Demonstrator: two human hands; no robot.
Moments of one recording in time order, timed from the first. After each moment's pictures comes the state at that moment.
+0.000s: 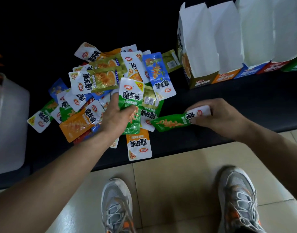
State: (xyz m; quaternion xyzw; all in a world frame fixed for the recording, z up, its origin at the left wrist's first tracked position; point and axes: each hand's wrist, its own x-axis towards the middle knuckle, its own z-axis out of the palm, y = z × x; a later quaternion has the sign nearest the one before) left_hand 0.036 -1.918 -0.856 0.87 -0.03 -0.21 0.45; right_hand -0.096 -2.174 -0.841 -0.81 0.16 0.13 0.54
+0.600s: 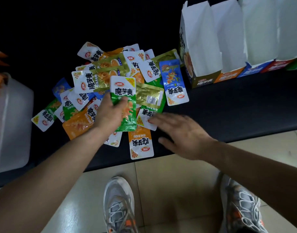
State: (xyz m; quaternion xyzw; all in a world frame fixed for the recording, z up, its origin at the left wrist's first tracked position) left_hand 0.048 -1.907 -0.851 0.87 -0.01 -0.20 0.44; right_hand -0.090 -2.098 -0.882 -0.96 -0.08 0.15 0.23
